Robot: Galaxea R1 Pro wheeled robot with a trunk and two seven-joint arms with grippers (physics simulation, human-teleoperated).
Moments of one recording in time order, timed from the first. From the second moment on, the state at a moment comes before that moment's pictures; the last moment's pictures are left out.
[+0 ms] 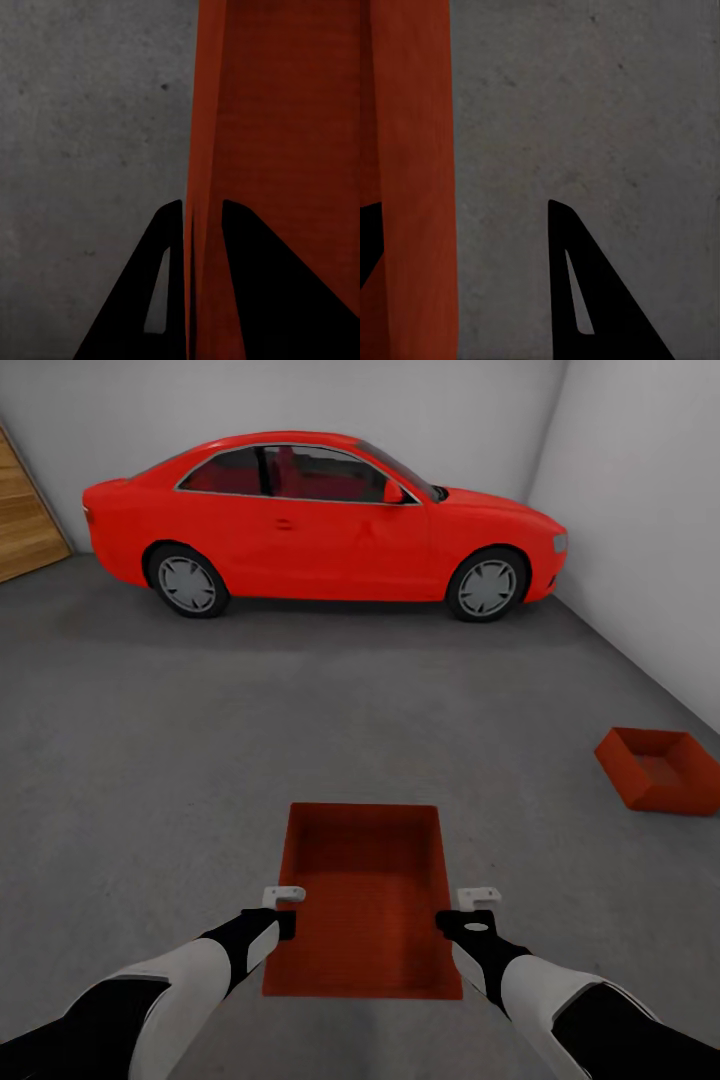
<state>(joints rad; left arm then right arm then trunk) -0.89 -0.12 0.00 -0.02 0.05 0.18 0.19 -0.84 0.09 0.50 -0.01 -0.44 -0.05 -0.29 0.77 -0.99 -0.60</state>
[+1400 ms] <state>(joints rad) -0.89 -0.12 0.00 -0.02 0.05 0.18 0.19 -0.84 0.09 0.51 -0.01 -0.44 -0.05 -0.30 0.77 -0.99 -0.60</state>
